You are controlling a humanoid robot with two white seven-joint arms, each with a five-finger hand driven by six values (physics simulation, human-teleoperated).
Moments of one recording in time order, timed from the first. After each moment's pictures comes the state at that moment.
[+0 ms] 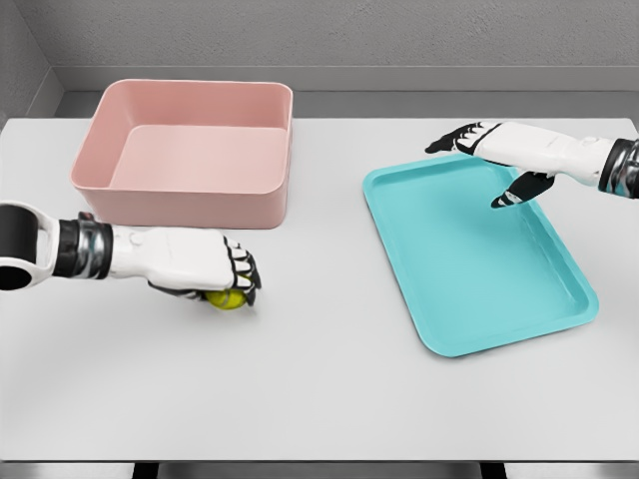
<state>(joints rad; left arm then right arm) -0.71 0.87 -0.86 -1.73 -0.40 -0.61 -0.61 -0.82 -0.83 0.80 -1.25 0.17 -0.61 0.43</state>
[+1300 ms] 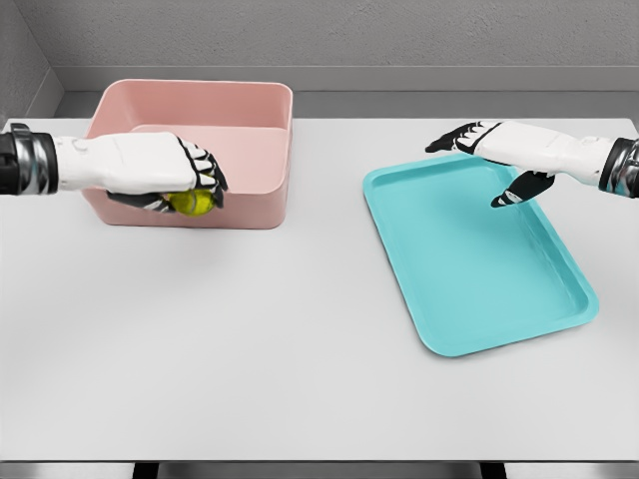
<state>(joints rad) -0.86 0.87 -0.78 -1.56 -0.34 -0.61 -0.61 -0.82 -0.83 0.80 -1.25 0.17 -0.61 0.43</state>
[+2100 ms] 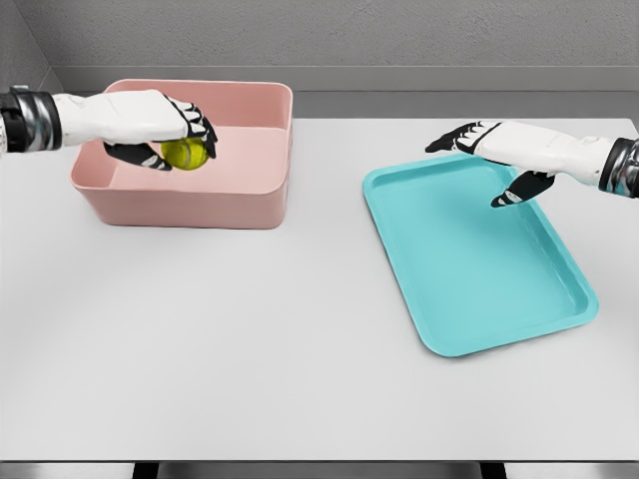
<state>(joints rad) -0.96 0.74 -0.77 -1.26 -0.35 -0.61 -0.61 -0.82 -0.83 0.80 -1.25 0.17 -0.61 0.43</state>
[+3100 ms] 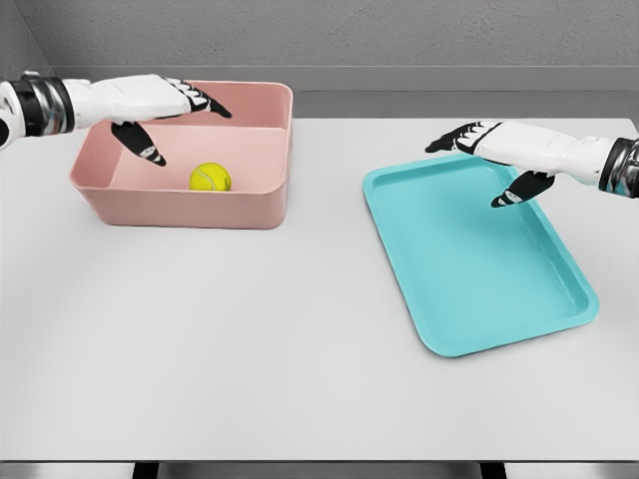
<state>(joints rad) -0.99 0.64 -0.73 -1.07 -0.35 -0.61 -0.61 -0.82 -0.83 0.80 -1.25 0.17 -0.61 0.43</state>
